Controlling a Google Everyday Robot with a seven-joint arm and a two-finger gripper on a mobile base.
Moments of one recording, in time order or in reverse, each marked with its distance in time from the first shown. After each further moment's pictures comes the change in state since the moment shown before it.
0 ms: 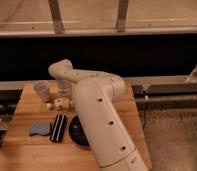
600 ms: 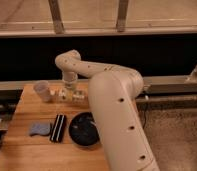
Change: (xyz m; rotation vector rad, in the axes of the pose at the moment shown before) arm 0.040 -0.005 -0.082 0.136 -0.087 0.131
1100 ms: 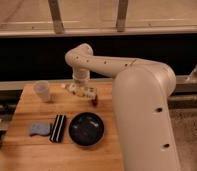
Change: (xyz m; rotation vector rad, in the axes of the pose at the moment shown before) arm 0.071 0.011 -0.052 0.115 0.016 0.163
